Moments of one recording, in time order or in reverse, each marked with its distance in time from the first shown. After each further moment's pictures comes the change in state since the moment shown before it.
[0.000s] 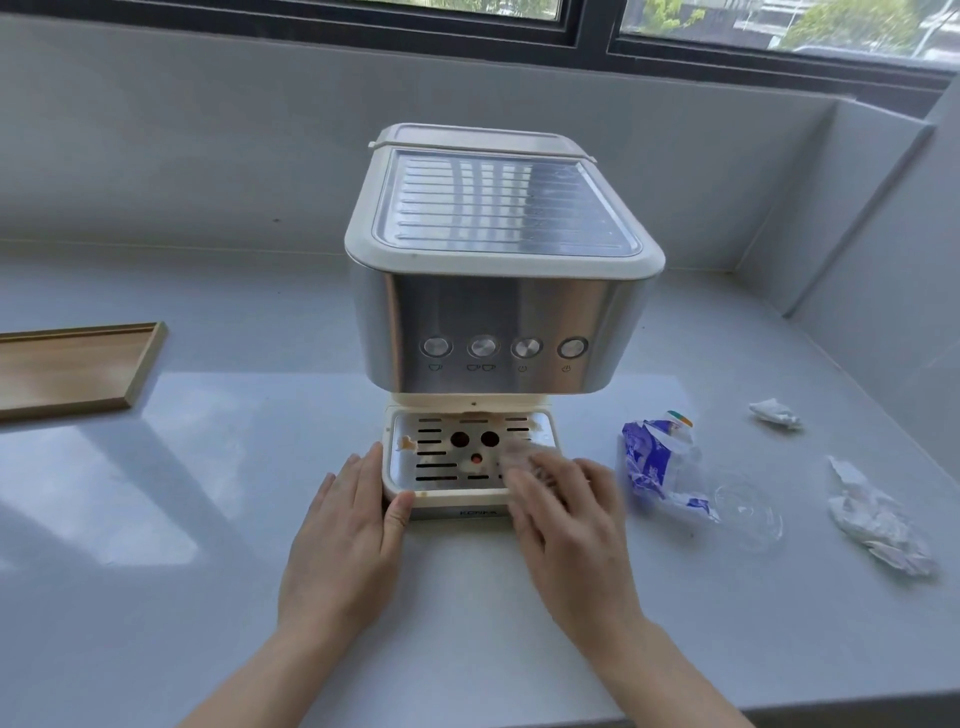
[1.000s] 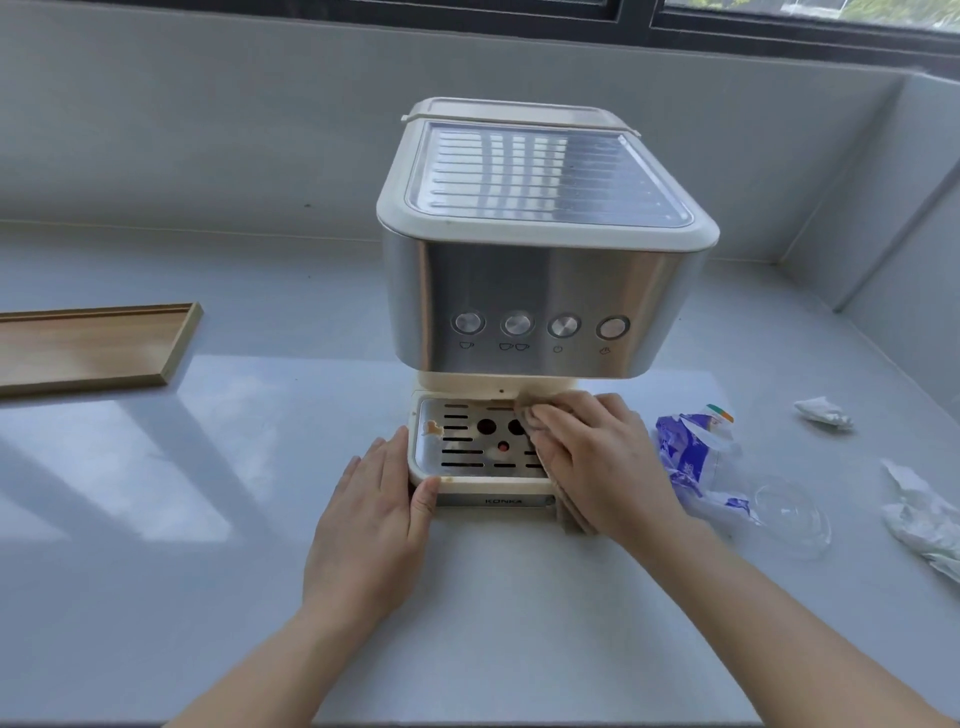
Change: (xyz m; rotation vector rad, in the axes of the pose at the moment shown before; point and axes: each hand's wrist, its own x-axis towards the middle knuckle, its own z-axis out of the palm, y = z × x) left_hand -0.002 0.004 -0.002 0.033 0.005 -0.006; right_hand 0.058 0.027 0.008 -0.005 -0.240 -0.083
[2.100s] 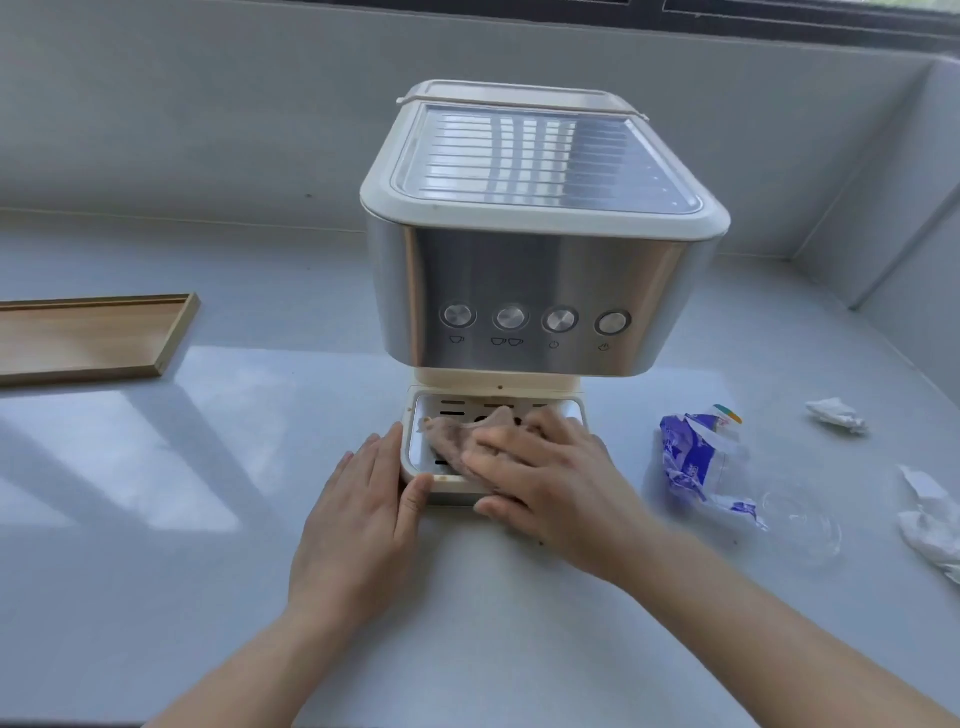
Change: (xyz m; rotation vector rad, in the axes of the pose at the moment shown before) left_hand -0.001 0.003 -0.004 -0.034 -0.004 -0.038; right_hand -0.003 -0.022 -0.008 0.030 -0.238 -0.364
